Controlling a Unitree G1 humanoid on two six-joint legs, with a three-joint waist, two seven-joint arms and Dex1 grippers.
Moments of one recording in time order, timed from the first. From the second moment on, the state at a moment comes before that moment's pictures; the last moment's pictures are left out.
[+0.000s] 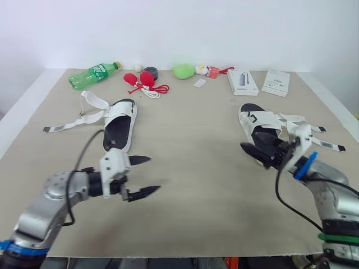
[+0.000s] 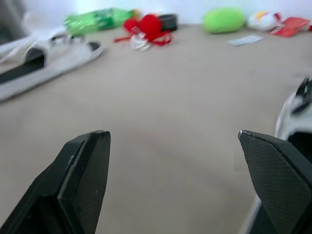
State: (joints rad) left arm -0.16 0.66 -0.09 -0.48 -0.46 0.41 -0.95; right arm -0.33 -0.62 -0.28 0.07 0.54 0.44 0.76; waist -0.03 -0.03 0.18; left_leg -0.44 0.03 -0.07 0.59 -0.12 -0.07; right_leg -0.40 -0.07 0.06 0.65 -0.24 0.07
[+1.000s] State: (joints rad) left arm -0.31 0.48 -0.26 -0.42 -0.42 0.44 -0.89; right arm -0.47 -0.46 -0.24 0.09 0.38 0.64 0.31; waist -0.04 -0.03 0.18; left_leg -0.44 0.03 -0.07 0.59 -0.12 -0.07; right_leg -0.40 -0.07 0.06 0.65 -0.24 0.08
